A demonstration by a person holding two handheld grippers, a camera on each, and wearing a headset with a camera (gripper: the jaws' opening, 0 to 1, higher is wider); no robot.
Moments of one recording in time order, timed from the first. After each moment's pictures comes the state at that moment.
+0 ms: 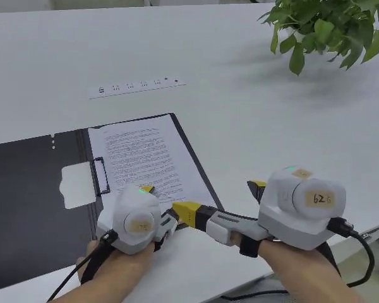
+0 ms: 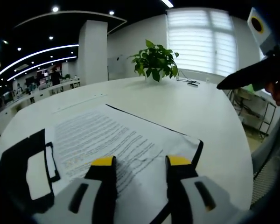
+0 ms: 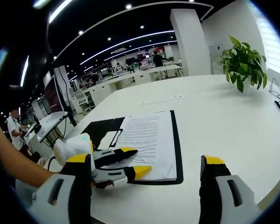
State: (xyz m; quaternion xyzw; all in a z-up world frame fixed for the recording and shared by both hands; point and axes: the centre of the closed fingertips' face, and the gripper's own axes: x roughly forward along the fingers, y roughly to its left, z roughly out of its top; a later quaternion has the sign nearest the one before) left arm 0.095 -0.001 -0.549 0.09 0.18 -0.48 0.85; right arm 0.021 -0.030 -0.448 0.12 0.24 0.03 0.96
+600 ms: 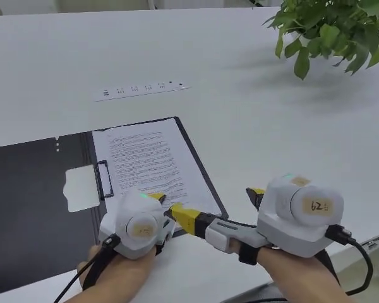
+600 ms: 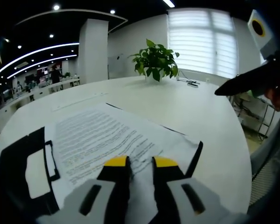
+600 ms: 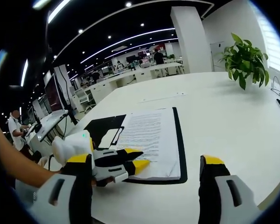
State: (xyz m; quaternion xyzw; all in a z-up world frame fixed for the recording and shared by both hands) left arm 0.097 0.000 -0.548 0.08 0.19 -0.48 0.85; right arm 0.024 -0.023 -0.456 0.12 0.25 0.04 0.96
